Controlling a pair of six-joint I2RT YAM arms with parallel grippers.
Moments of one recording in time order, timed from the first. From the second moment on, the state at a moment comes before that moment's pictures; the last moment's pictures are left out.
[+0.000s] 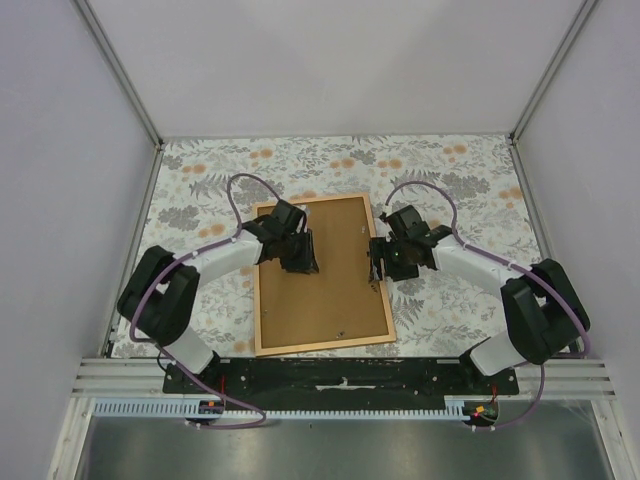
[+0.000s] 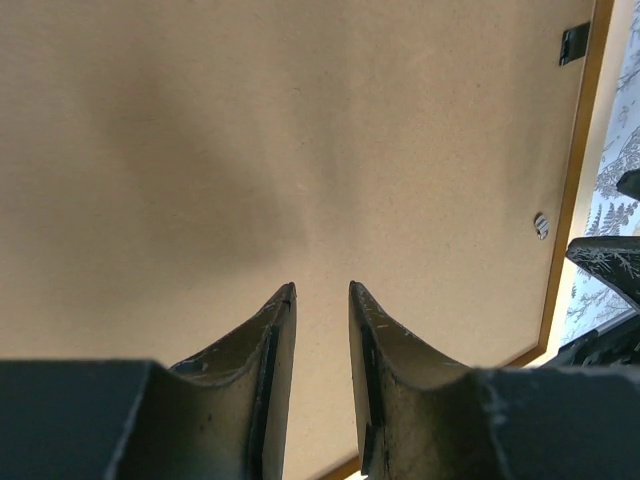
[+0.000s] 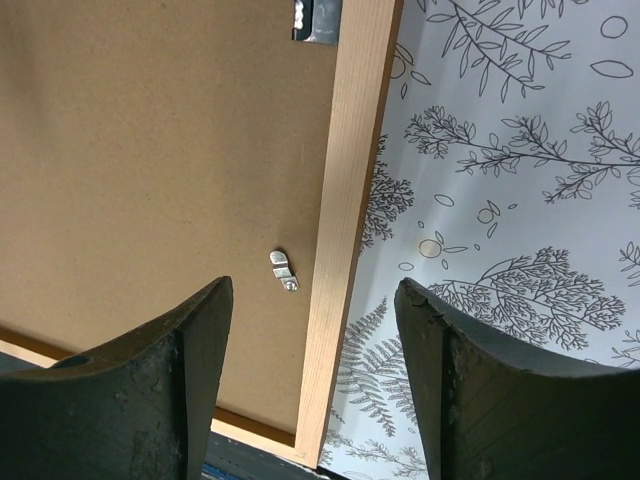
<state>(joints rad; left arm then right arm) -0.58 1.59 0.96 -0.39 0.19 -0.59 0.52 1.50 0.88 -0.50 -0.16 0.40</state>
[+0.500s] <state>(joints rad) -0.64 1.69 0.94 -0.31 0.21 -0.63 0.61 1.52 0.83 -0.45 -0.11 0.40</state>
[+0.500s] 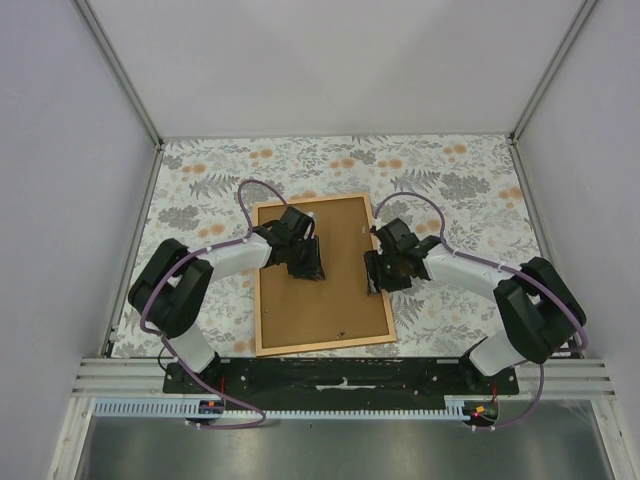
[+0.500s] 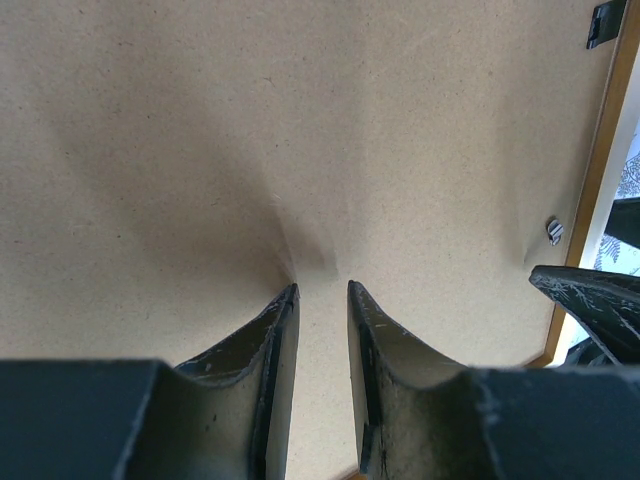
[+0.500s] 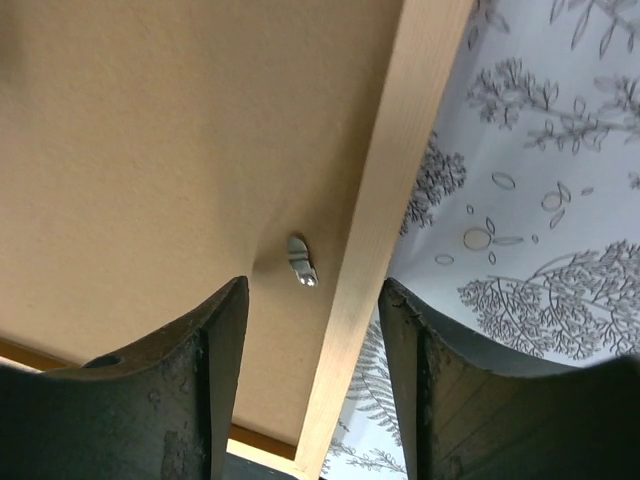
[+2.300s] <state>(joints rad) -0.64 1.69 0.94 -0.30 0.21 -0.63 0.58 1.89 1.38 -0.51 0.18 0.50</state>
